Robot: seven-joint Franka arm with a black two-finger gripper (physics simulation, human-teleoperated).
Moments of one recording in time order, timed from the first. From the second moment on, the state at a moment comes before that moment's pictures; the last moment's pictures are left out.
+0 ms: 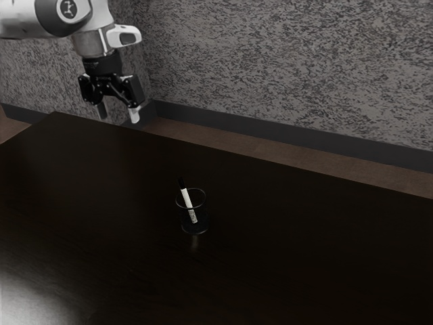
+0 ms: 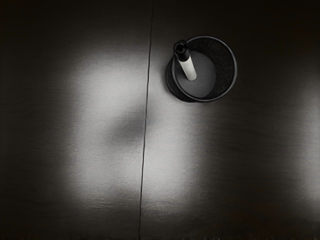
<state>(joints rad) -0.01 -0.01 0.04 -1.60 -0.07 1.55 -0.02</state>
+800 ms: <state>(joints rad) -0.01 0.43 0.02 -1.49 -0.11 1.65 -0.04</state>
